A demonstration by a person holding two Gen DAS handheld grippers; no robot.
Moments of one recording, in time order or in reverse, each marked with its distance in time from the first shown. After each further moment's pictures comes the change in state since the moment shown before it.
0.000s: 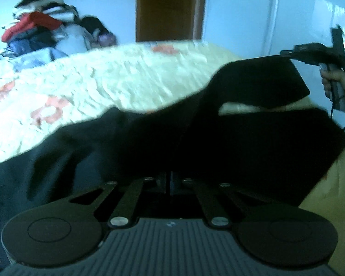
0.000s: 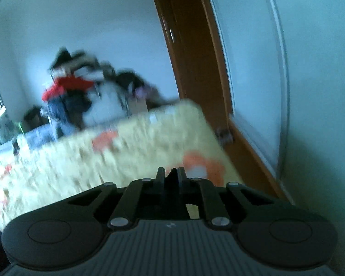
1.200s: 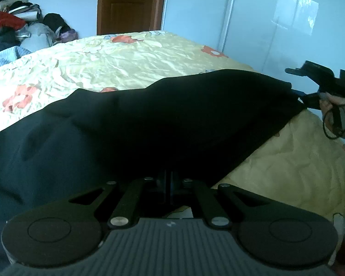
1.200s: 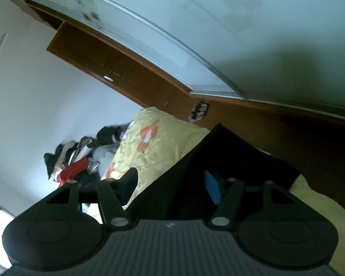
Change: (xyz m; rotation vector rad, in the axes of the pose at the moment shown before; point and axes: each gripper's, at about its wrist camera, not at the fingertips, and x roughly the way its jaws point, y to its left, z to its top) left arm -0.027 -0.011 -0.040 0.095 0.063 -0.210; right arm -0.164 -0.083 -0.138 0.795 -0.053 -0.021
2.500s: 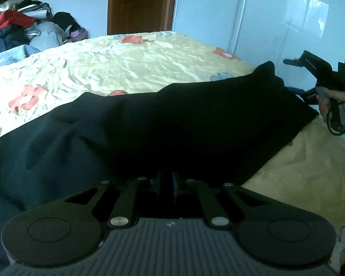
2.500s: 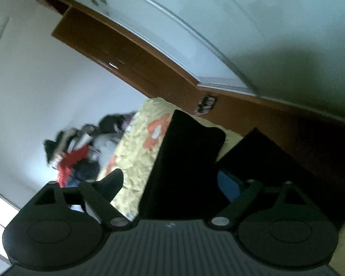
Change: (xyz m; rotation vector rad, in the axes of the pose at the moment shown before) left arm 0.009 0.002 0.007 -0.023 -0.003 0.056; right arm 0.042 0.010 -0.001 -0.050 0.054 0.048
